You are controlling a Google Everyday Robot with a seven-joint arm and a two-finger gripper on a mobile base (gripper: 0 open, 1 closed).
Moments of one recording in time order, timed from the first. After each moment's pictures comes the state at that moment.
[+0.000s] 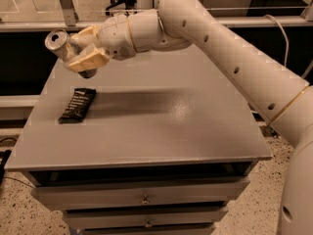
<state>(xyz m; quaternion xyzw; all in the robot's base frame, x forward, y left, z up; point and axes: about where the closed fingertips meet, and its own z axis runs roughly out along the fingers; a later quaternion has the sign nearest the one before) 0.590 0.179 0.966 -0.66 0.43 0.36 0.50</state>
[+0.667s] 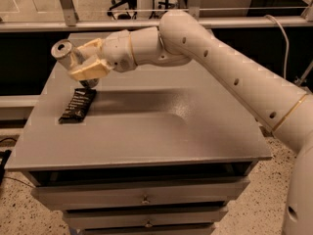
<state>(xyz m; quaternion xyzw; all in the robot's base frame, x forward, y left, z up) 0.599 0.178 0.934 -0.61 0.47 0.39 0.50</state>
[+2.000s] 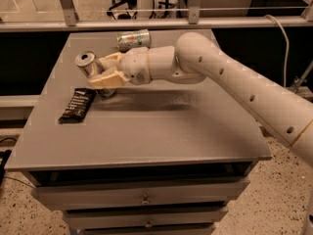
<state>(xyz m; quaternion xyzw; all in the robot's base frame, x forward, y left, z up) 0.612 0.143 0.892 -0.56 0.52 0.39 0.51</state>
